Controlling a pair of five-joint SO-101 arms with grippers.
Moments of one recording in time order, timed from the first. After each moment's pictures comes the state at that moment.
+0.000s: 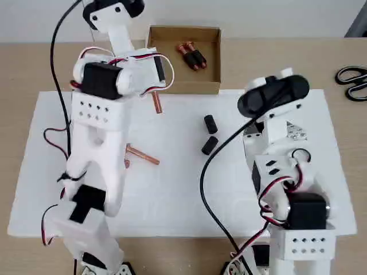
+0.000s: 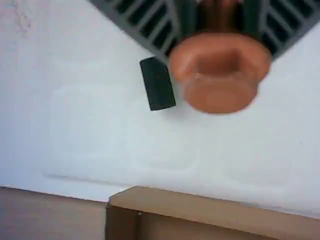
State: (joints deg) left arm 13.3 13.4 -51.6 99.4 33.5; right arm -4.5 -59.7 36.7 62.1 12.1
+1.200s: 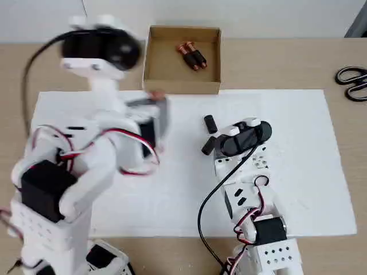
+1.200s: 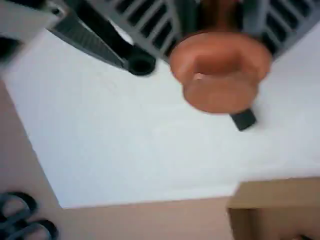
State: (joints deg) left arm 21.5 -32.2 -12.1 88.6 25.8; right arm -15.0 -80.5 80.8 31.6 3.1
